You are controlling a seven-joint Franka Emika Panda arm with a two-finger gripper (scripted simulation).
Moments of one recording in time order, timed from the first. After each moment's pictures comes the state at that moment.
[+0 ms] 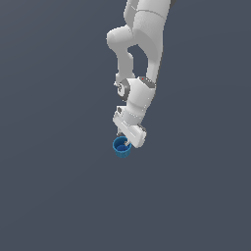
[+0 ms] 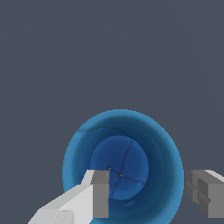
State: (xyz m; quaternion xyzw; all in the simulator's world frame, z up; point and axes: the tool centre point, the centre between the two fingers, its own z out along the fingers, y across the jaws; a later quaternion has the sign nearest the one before) arm -0.025 -0.011 0.088 0.85 -0.47 0.22 0.07
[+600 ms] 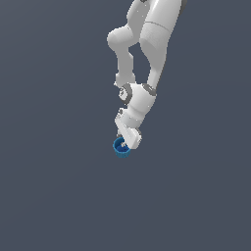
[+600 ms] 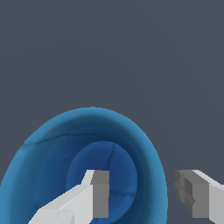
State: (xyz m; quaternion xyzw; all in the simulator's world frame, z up) arm -0.038 -0.023 0.060 0.80 -0.54 0.24 0.09
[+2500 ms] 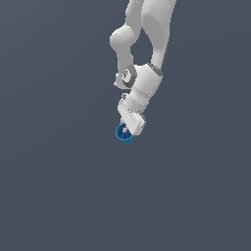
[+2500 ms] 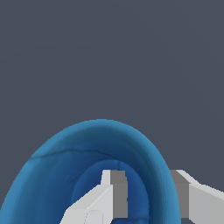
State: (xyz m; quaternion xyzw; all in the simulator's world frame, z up) arm -0.067 -0.011 0.127 0.79 -0.56 0.24 0.10
